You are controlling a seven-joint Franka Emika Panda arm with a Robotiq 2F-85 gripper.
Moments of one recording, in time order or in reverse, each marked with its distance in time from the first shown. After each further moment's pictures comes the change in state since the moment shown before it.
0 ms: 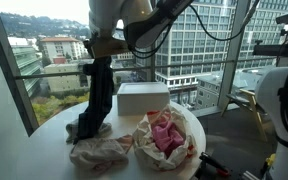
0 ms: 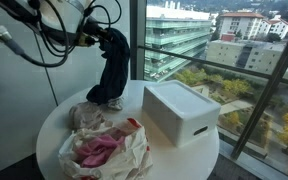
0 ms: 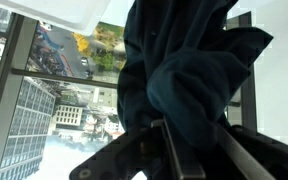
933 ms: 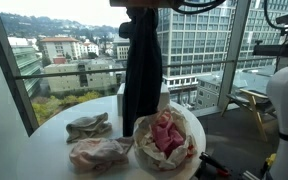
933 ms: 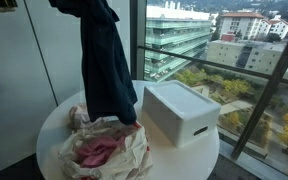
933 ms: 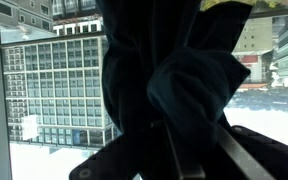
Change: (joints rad) arm -0.488 -0.631 0.972 -0.352 -0.011 -0.925 0.264
